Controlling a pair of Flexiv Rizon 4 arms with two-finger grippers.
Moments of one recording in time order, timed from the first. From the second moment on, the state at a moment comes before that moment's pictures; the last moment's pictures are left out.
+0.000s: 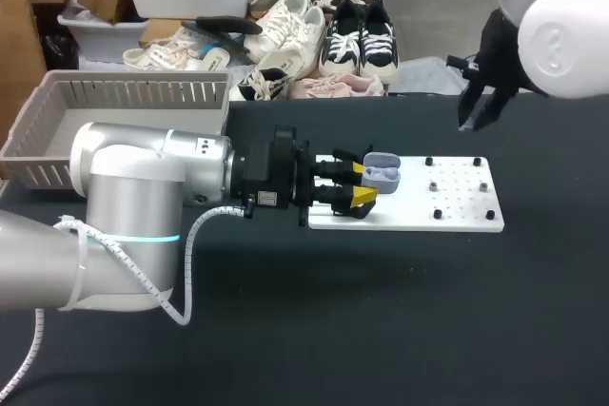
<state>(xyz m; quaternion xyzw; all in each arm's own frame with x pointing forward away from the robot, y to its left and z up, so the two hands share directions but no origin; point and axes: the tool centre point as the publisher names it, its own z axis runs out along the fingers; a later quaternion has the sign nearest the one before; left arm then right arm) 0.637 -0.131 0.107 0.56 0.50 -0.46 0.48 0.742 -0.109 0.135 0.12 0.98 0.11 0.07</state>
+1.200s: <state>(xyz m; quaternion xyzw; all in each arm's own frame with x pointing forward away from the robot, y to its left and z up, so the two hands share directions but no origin) 0.637 -0.131 0.107 0.56 0.50 -0.46 0.48 0.683 -0.083 0.194 -0.01 1.00 0.08 0.04</state>
